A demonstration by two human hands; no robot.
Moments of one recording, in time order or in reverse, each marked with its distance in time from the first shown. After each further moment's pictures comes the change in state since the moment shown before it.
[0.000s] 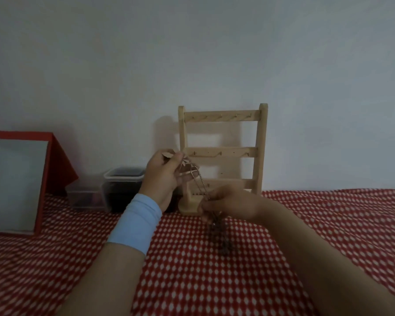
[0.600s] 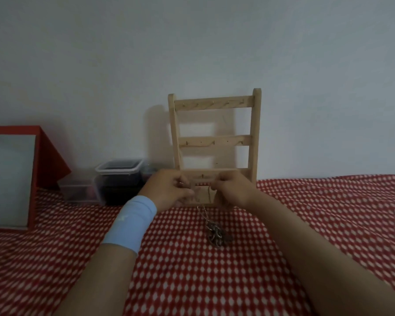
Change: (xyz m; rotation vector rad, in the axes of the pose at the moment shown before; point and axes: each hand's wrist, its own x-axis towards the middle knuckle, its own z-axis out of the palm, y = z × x) left_hand -0.004 -0.030 -0.015 0.980 -0.243 -0.123; right_hand 0.015 0.030 0.001 0.149 0.379 0.152
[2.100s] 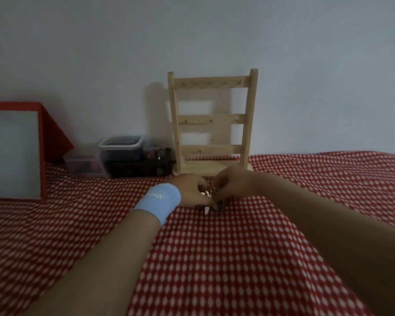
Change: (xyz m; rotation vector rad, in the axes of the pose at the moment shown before) left_hand -0.018 0.004 0.044 0.497 -0.414 0.060; right_hand -0.027 0.010 -0.012 -0.519 -0.366 0.011
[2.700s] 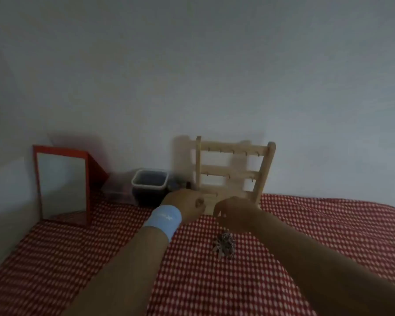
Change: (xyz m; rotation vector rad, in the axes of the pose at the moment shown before) left_hand -0.032 0.004 -0.132 0.051 -0.003 -0.160; right_hand -0.009 -0.098 -0.071 -0.439 -0.104 0.009
